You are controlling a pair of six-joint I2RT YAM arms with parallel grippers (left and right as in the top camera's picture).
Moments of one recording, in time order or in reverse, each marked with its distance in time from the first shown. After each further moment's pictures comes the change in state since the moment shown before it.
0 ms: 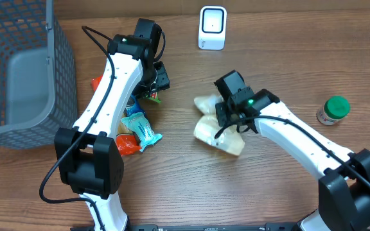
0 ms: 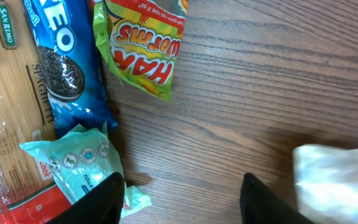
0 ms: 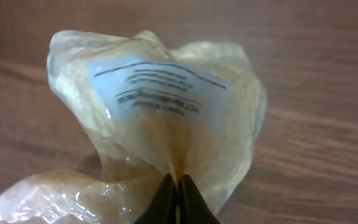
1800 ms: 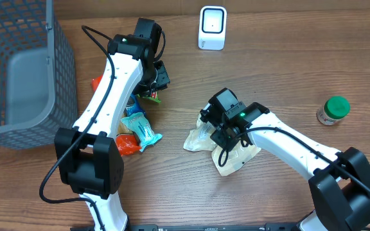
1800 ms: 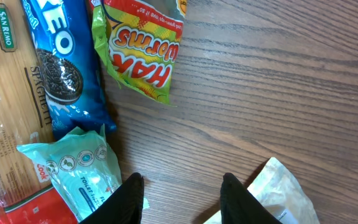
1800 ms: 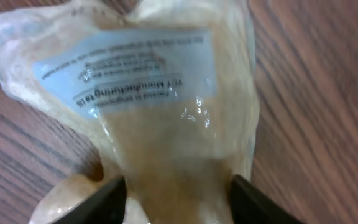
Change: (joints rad) left arm 0.000 0.000 0.000 0.010 0.000 -0.009; right arm 0.066 0.015 -0.133 0.011 -0.135 -0.616
